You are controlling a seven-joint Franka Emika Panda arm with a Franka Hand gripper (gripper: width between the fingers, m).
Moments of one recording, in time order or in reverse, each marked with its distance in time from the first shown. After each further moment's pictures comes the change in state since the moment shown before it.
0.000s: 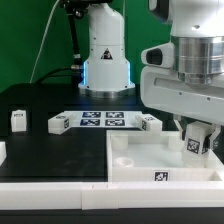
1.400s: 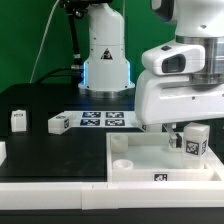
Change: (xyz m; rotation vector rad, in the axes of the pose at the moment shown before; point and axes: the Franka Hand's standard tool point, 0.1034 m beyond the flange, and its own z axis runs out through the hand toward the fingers) arm 0.000 0.000 0.001 -0.028 0.008 -1.111
